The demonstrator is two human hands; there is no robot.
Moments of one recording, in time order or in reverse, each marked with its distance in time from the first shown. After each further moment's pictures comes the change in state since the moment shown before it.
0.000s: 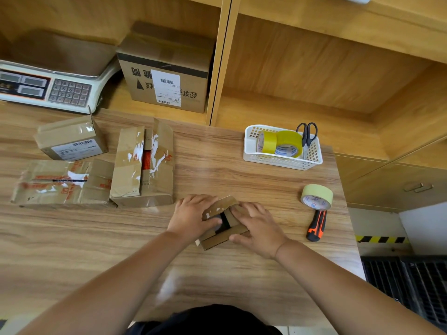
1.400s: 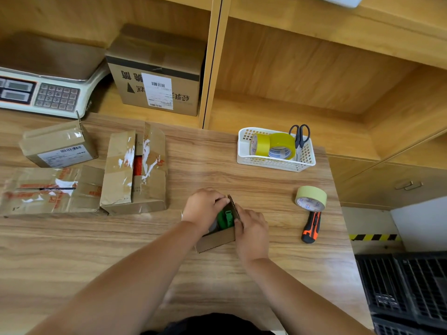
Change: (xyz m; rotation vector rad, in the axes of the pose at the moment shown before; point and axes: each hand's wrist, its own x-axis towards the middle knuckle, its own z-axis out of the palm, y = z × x) left_hand 0.041 0.039 0.001 -0.238 0.152 -0.029; right_hand 0.014 -0.030 0.038 0.286 0.727 0.326
